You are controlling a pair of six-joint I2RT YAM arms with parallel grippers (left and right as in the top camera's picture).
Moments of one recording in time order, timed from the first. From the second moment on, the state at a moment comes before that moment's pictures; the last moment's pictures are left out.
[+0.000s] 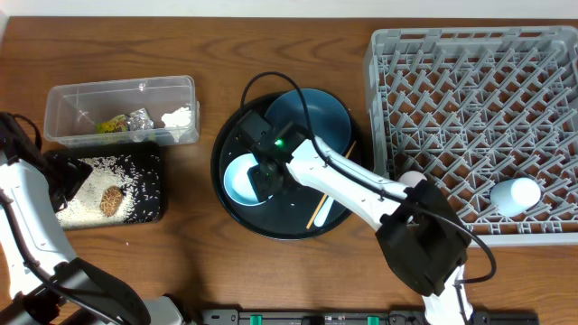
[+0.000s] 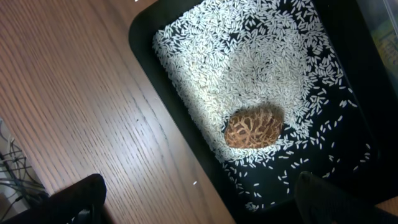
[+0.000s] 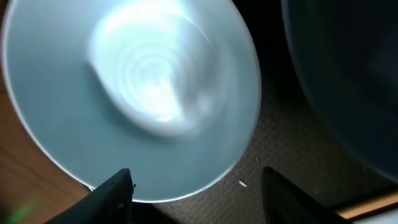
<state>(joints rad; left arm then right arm) 0.66 1.54 1.30 -1.12 -0.17 -0.46 0.85 2.08 1.64 -0.96 -0.07 0.46</state>
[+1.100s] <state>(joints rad) 0.66 1.54 1.30 -1.12 -0.17 -0.46 0.85 2.08 1.49 -0.80 -0.03 0.86</state>
